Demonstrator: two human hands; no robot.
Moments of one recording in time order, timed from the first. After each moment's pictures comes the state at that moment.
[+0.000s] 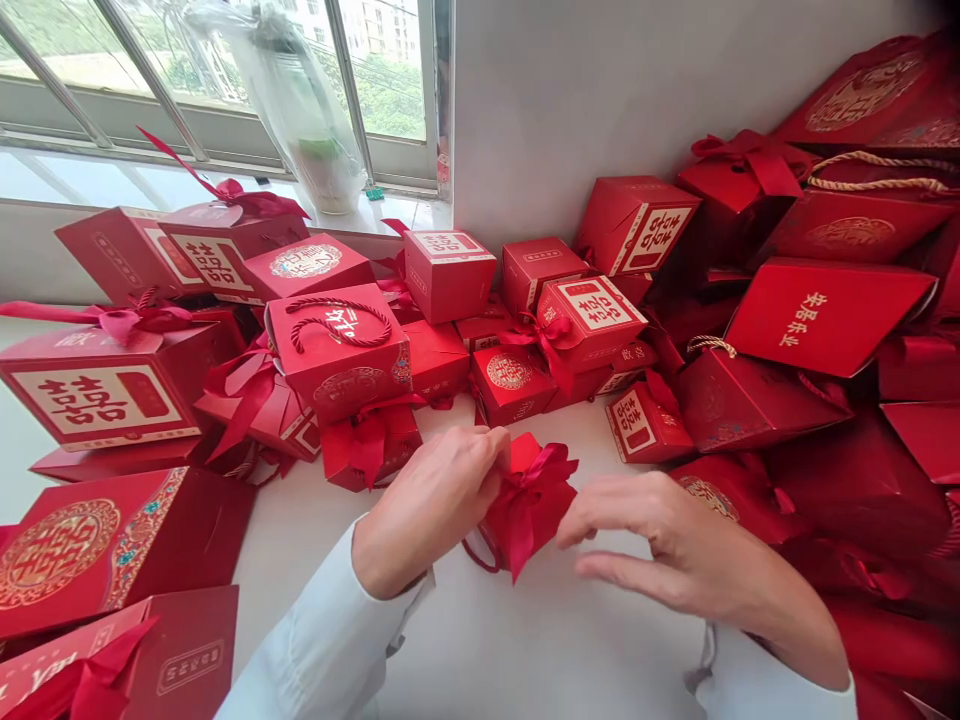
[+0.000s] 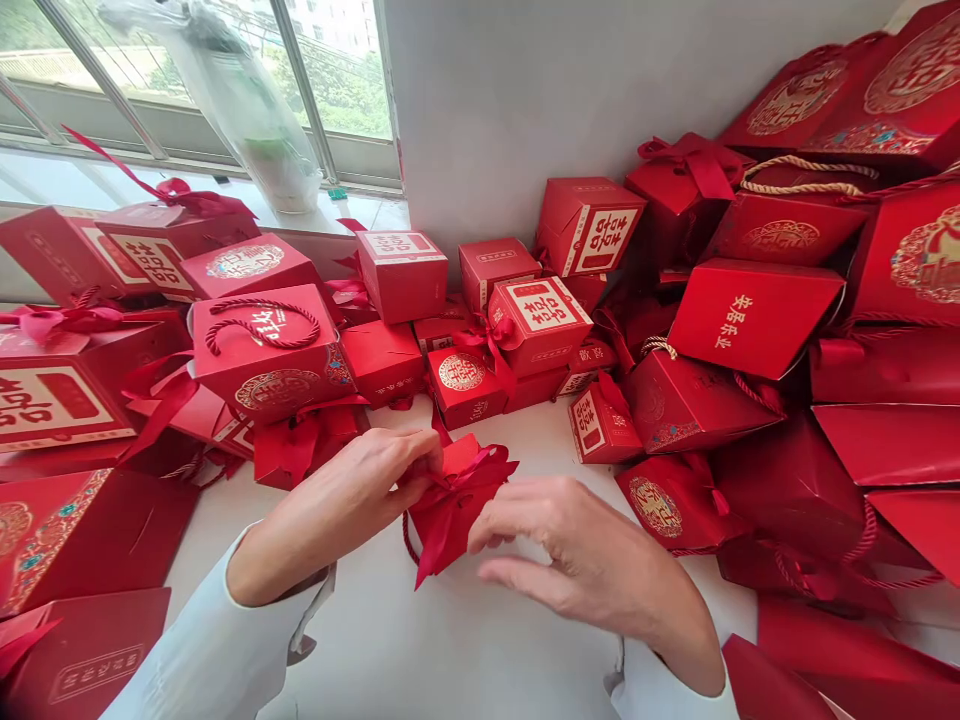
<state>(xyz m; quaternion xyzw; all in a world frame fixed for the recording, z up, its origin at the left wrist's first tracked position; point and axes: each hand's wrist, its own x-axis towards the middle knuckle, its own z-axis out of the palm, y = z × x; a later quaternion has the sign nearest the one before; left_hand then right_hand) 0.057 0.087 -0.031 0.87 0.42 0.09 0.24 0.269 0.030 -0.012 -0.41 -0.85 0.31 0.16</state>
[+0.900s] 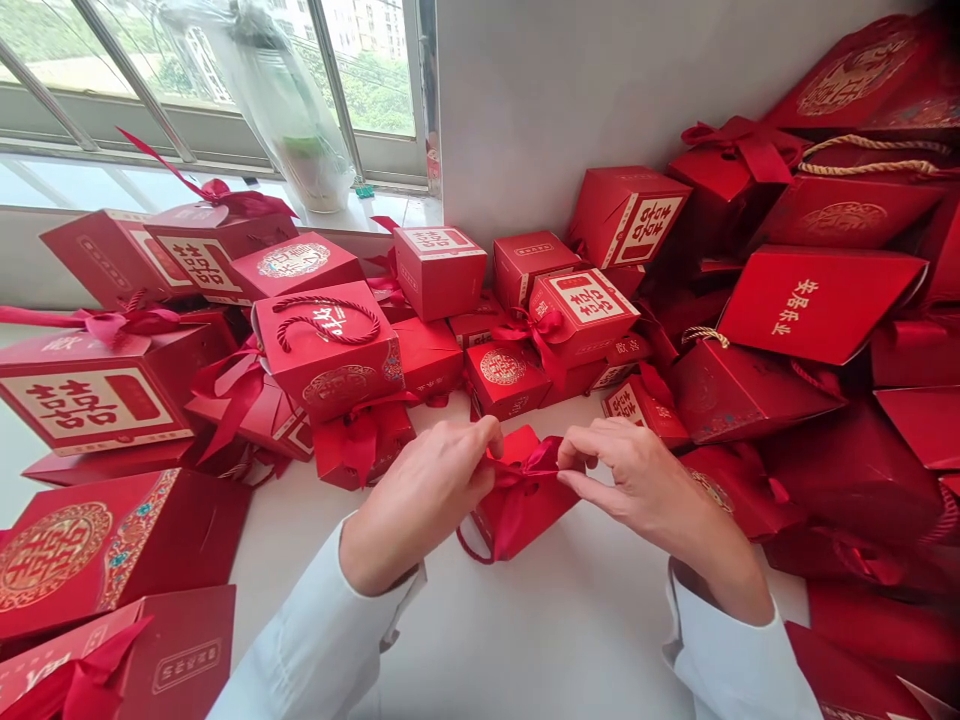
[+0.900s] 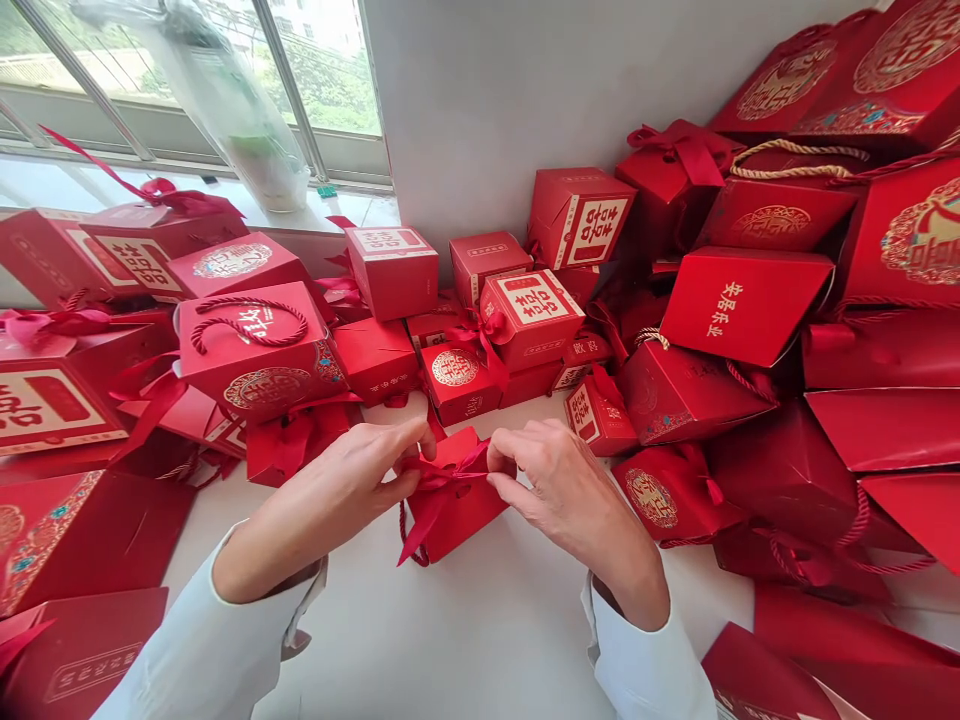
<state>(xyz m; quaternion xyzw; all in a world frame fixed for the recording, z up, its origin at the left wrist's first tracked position) 0.059 0.085 -0.027 0.86 0.45 0.06 0.23 0.271 0.049 -0.031 -0.55 -0.80 0.18 0.15</state>
